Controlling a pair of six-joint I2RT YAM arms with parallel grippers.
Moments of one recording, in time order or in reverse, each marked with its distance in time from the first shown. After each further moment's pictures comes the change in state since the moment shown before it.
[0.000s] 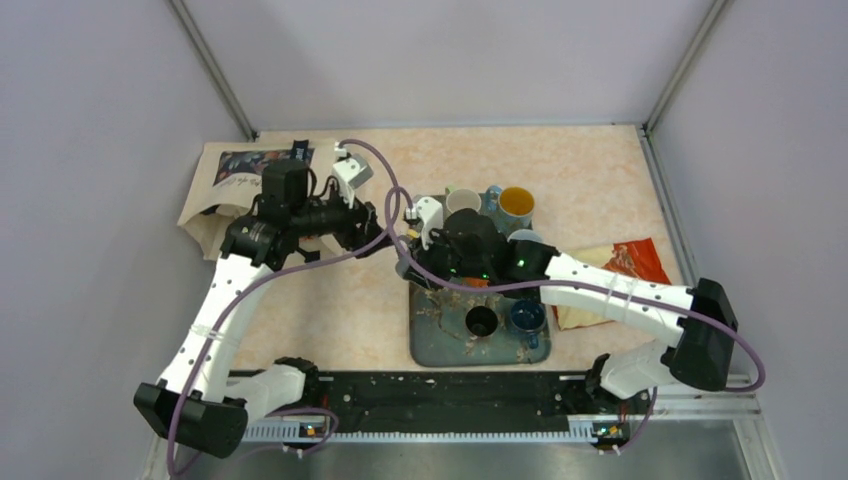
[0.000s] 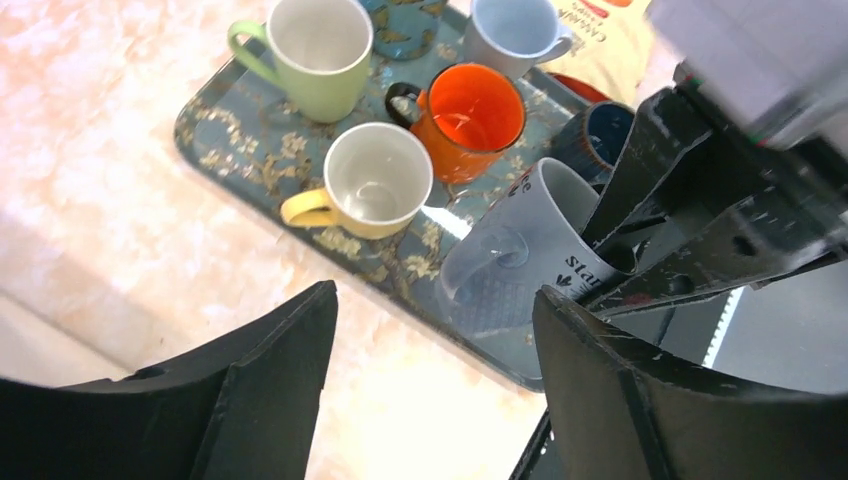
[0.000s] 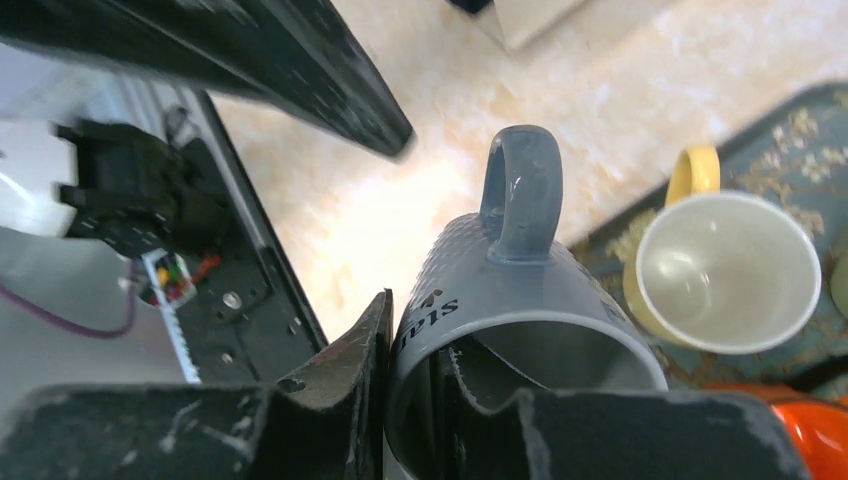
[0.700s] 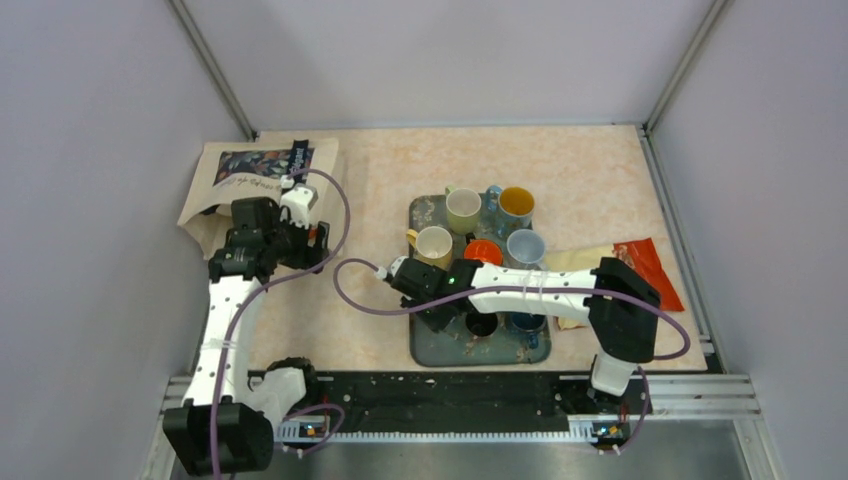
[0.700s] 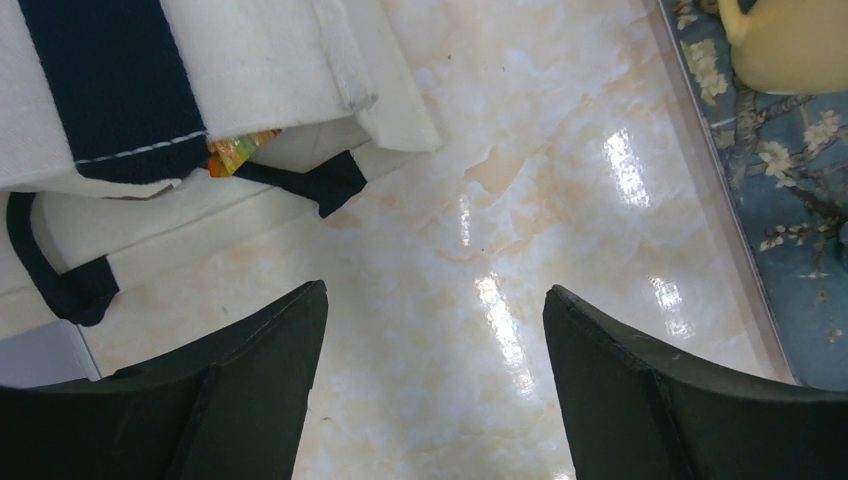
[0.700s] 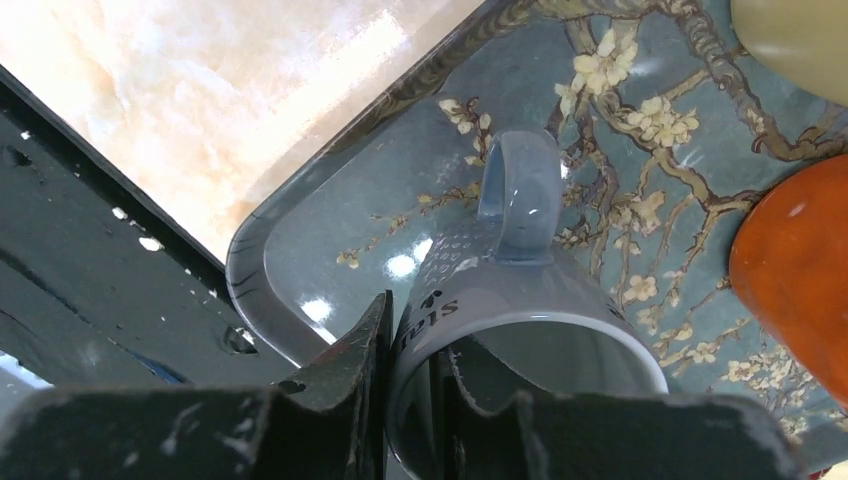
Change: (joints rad) left arm 0.359 -0.115 -0.275 -0.047 -0.431 0.139; right arm 0.156 0.365 0.129 -0.514 0.251 0.017
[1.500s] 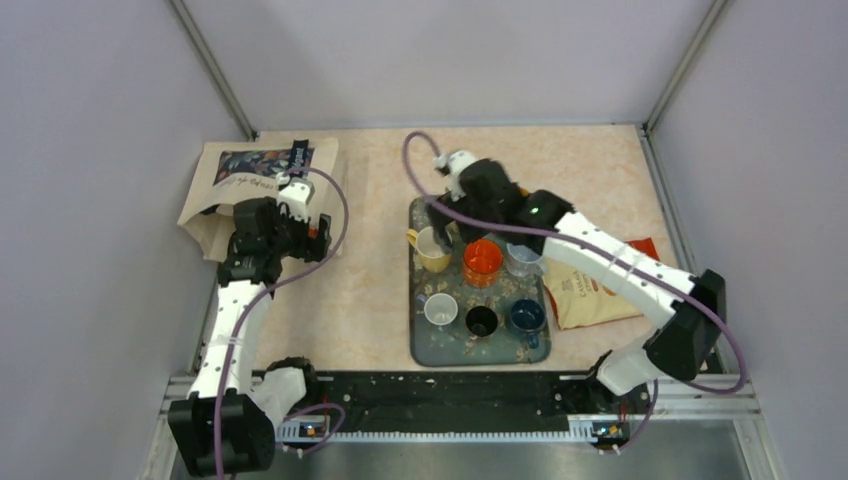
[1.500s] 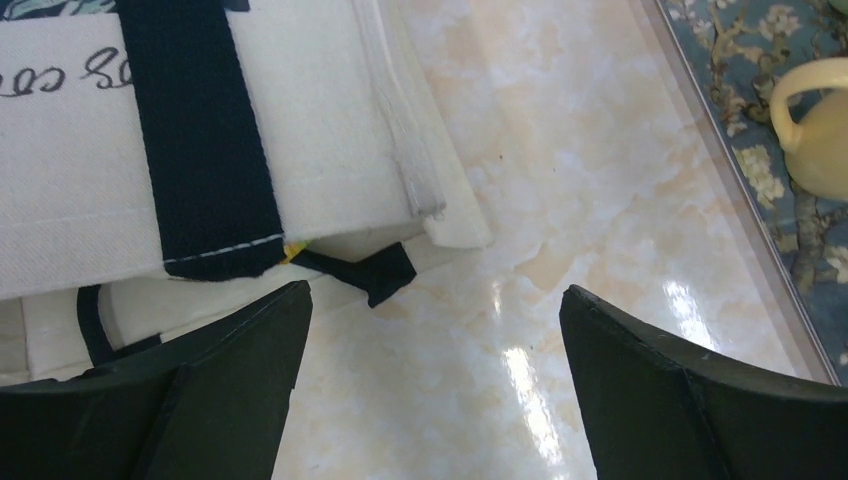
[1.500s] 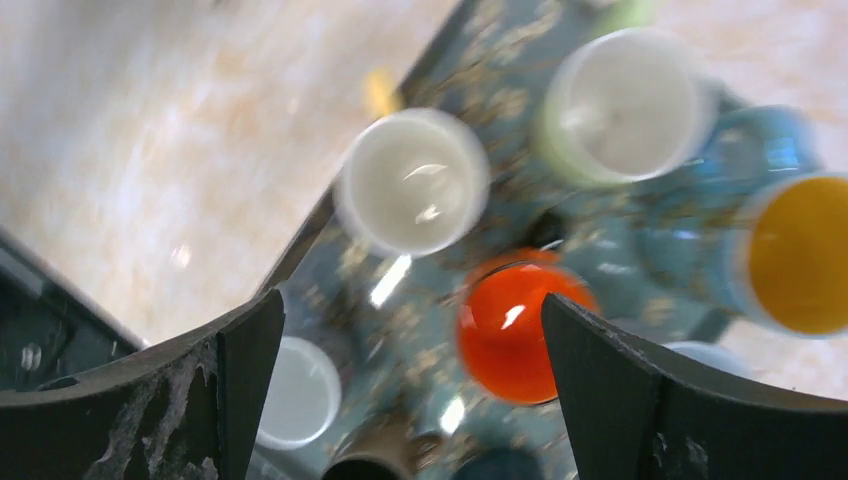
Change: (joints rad) left arm 0.026 -0.011 -0.135 0.292 -0.005 -0.005; right arm -0.276 -0.224 0.157 0.016 -0.001 -0.084
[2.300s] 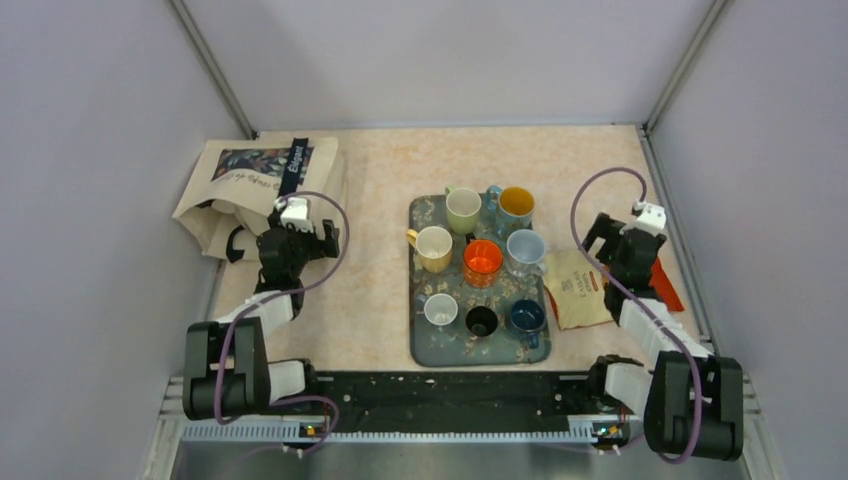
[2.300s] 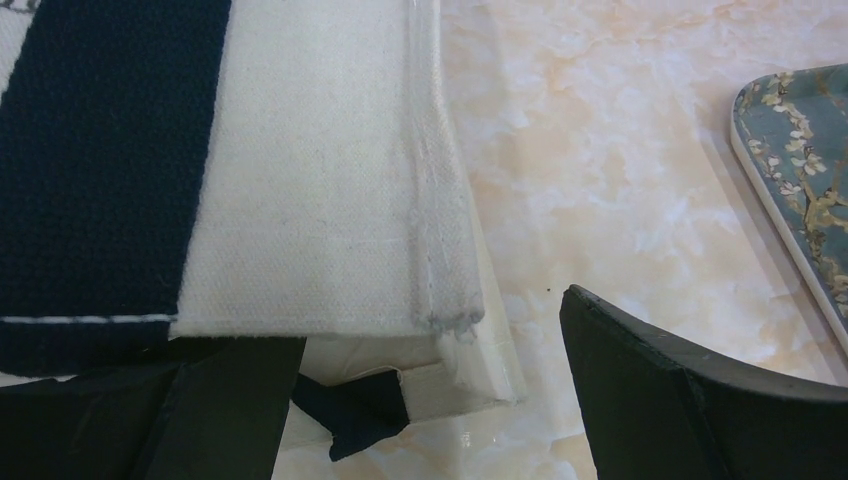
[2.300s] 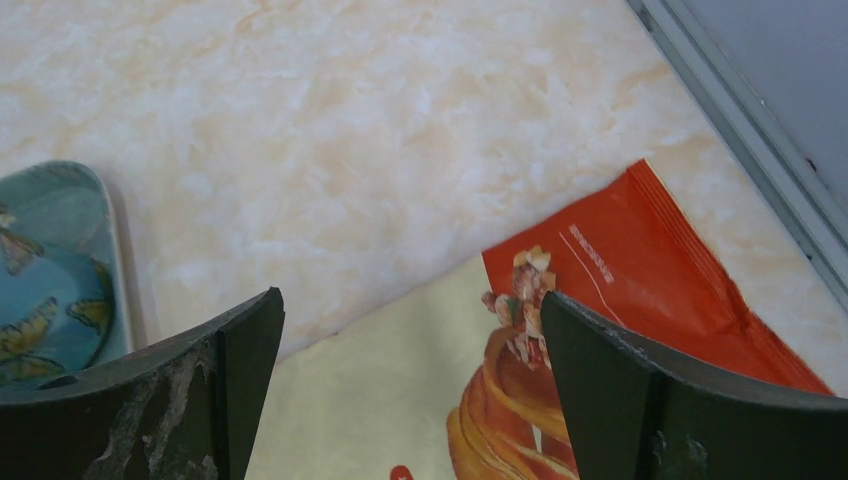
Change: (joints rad) left arm -0.002 0.263 -0.443 1.066 -0.063 -0.261; right arm -1.050 -0.447 -1.032 0.978 0.019 0.038
